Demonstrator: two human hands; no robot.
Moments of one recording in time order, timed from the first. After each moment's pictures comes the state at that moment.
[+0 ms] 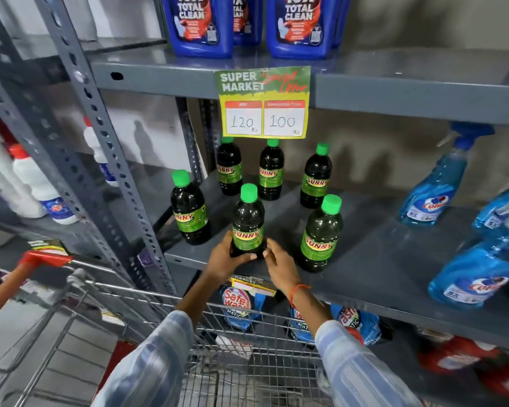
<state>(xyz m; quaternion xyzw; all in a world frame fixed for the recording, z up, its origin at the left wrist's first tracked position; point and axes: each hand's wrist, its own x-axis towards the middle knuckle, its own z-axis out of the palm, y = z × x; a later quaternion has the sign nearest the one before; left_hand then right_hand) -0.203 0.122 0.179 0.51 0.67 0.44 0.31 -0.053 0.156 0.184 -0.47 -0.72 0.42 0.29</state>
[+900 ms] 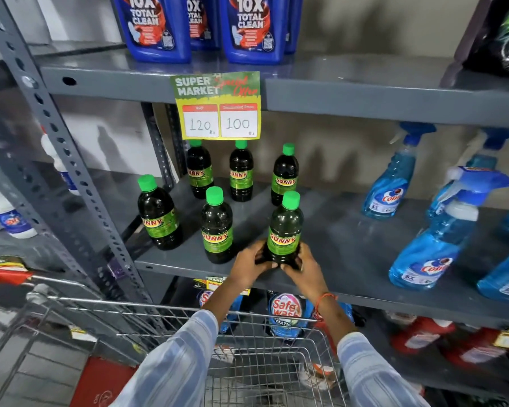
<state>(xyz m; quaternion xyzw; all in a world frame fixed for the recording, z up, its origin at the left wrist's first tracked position) -0.104 0.142 0.190 0.60 0.60 0.39 0.37 0.052 0.154 0.194 -0.52 -0.65 0.42 0.35</state>
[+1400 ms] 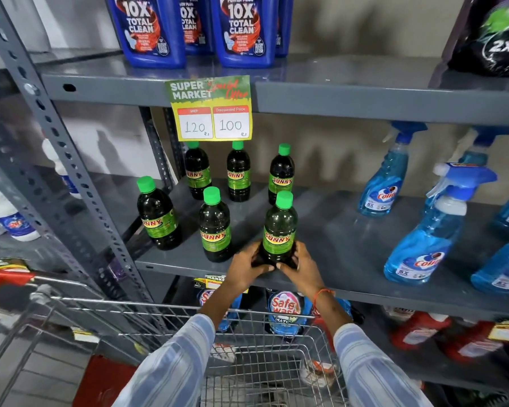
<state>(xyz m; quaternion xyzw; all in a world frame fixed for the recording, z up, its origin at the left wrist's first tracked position) -0.106 0.138 0.189 0.61 0.59 0.39 0.36 0.052 0.159 0.194 -0.52 -0.67 0.41 0.35</state>
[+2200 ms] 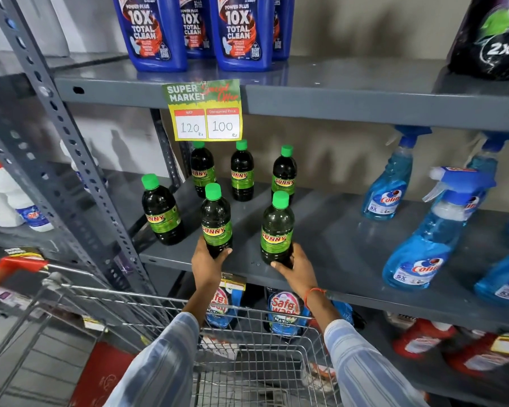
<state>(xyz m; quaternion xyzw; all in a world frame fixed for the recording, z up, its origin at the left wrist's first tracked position) -0.132 0.102 0.197 0.36 0.76 0.50 0.18 0.056 0.158 0.185 -0.53 -0.67 0.42 0.32</state>
